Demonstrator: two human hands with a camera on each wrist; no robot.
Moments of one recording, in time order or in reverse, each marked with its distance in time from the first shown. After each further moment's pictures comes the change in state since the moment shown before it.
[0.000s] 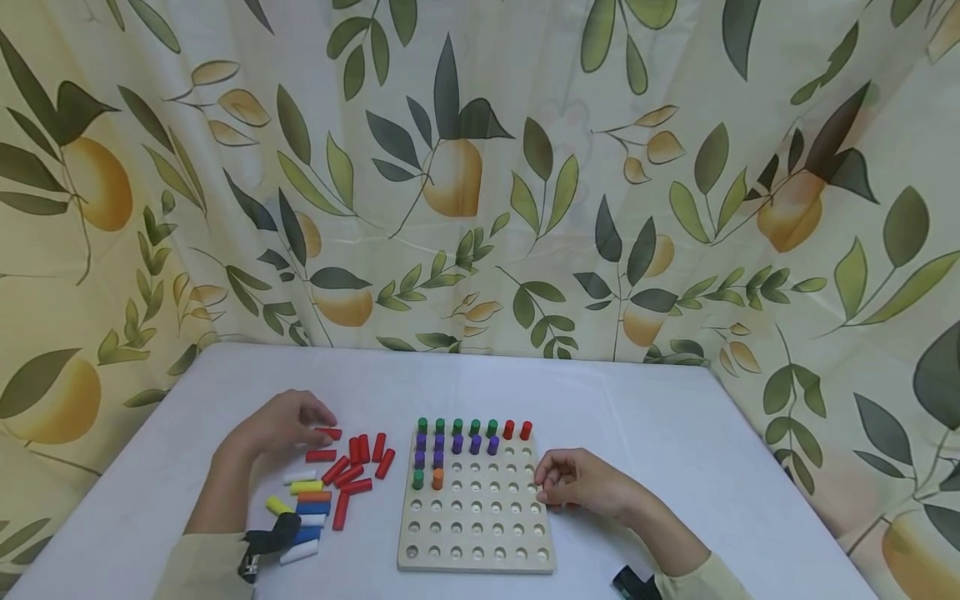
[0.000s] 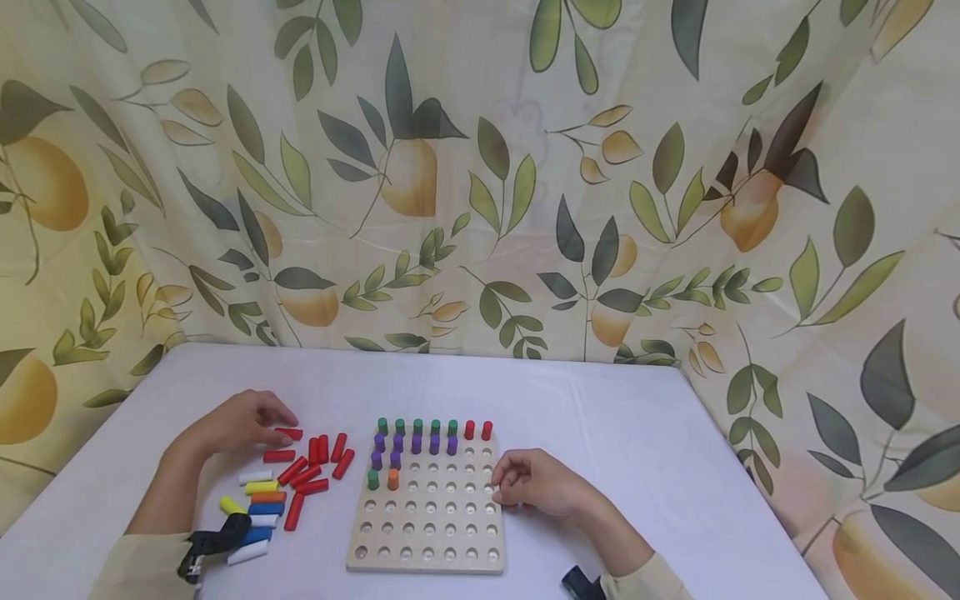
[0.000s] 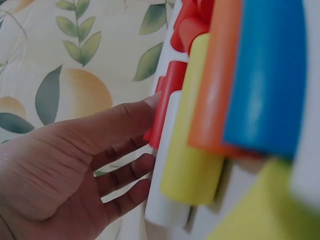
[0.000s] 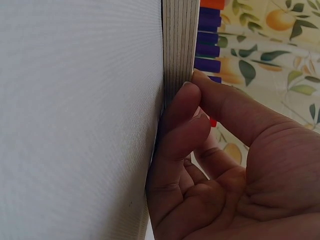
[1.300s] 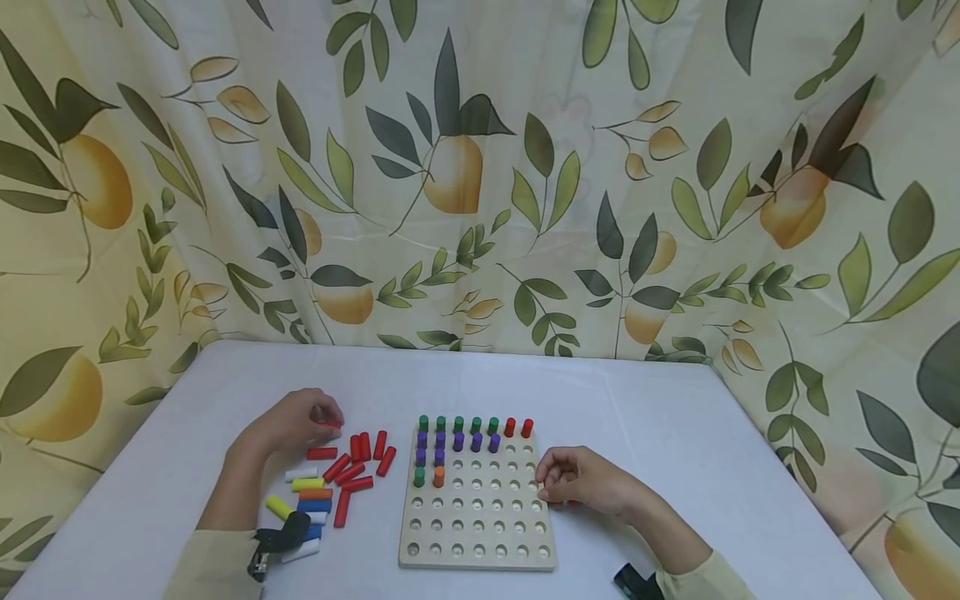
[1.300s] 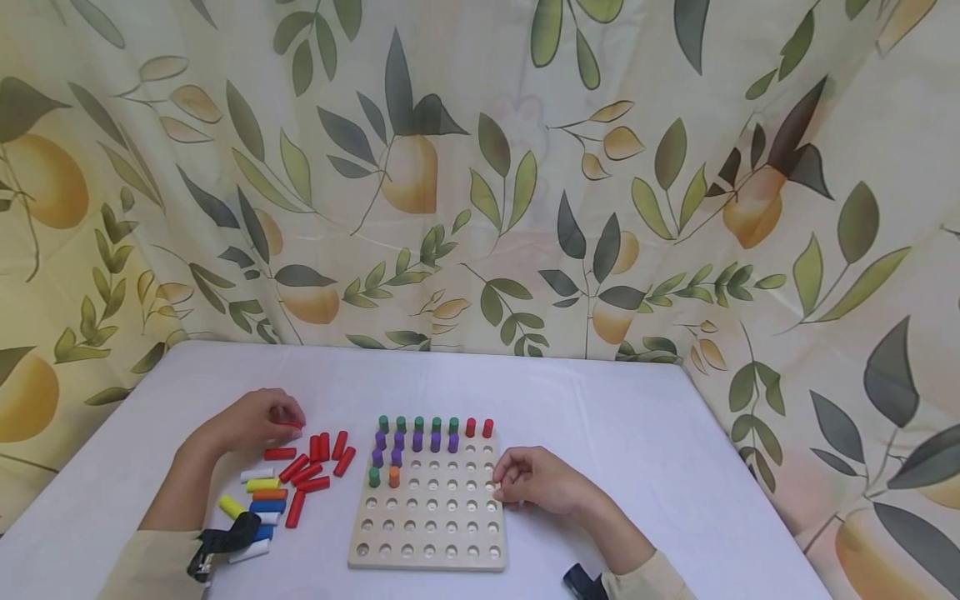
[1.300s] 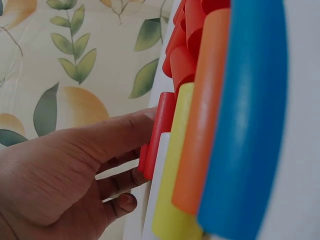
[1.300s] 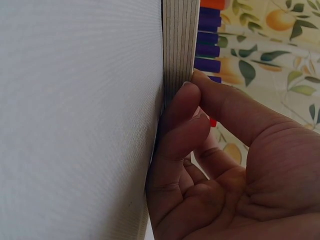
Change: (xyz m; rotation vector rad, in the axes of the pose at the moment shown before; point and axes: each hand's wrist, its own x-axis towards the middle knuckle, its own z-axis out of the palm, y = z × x) left_hand 0.005 0.010 0.007 -0.011 -0.022 0.030; right_hand 0.000 0.000 -0.001 -0.002 0.000 0.001
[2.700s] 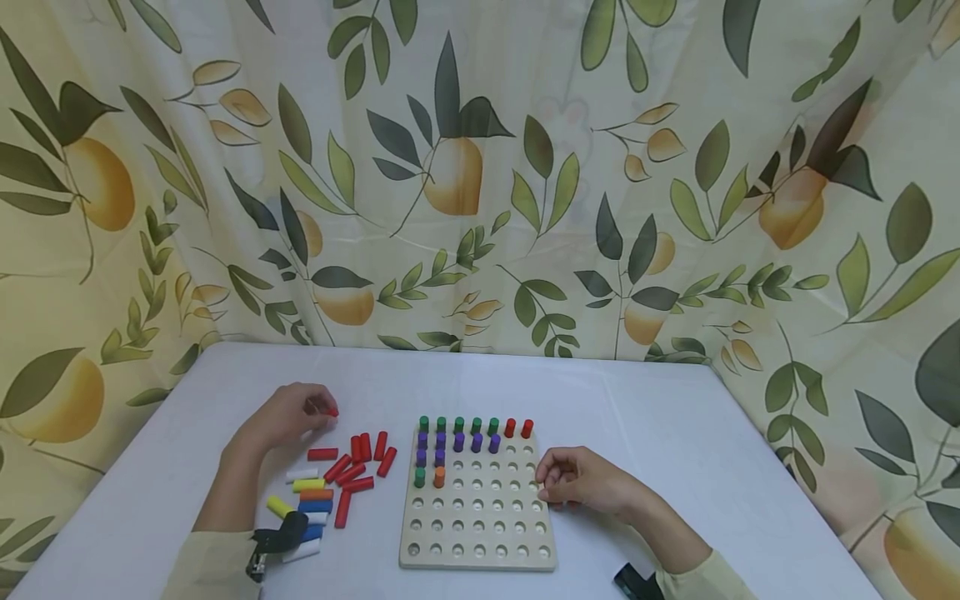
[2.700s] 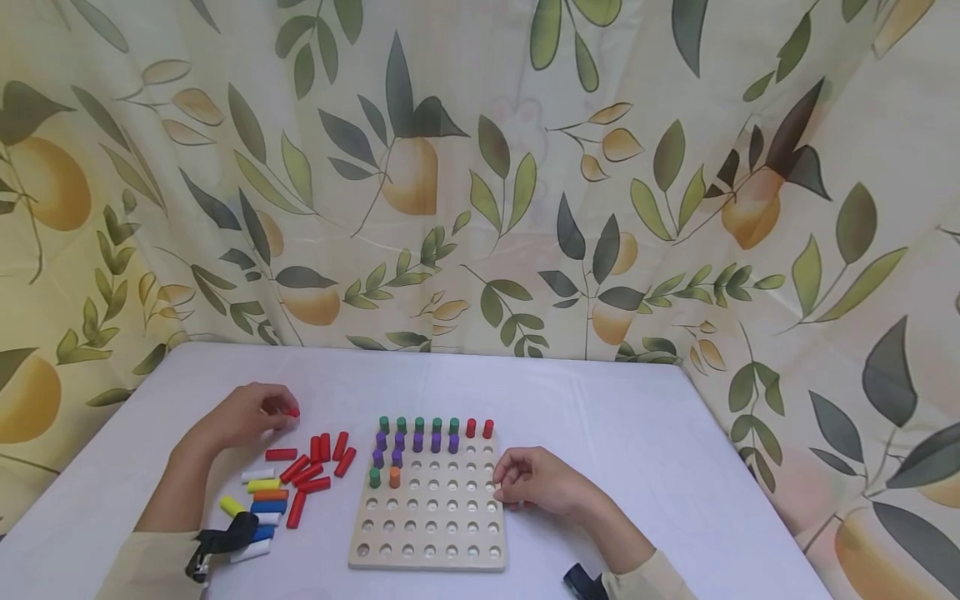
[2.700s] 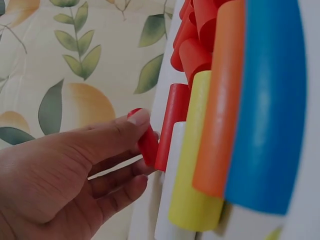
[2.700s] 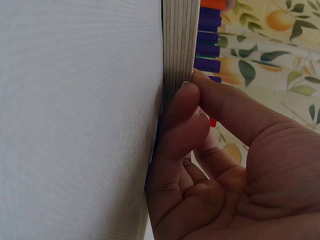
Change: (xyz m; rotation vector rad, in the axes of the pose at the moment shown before) left_hand -0.004 0.002 -0.007 0.042 0.097 0.015; right_hand -0.001 -0.002 0.002 -0.003 0.003 -0.005
